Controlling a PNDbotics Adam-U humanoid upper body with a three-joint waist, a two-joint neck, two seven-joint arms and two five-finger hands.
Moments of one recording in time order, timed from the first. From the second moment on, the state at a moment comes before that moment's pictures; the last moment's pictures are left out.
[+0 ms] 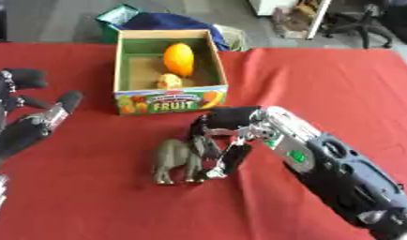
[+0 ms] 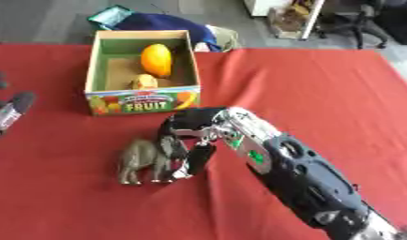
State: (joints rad) left arm -0.46 0.39 -0.21 -1.75 -0.06 0.15 0.24; right arm -0.74 -0.39 0.49 -1.37 0.80 -0.29 0.61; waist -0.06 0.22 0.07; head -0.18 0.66
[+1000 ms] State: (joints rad) left arm -0.45 0.39 -0.21 -1.75 -0.06 0.15 0.23; right arm -0.82 -0.46 0.43 -1.53 0.64 -0.19 0.59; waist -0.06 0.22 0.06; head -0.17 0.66
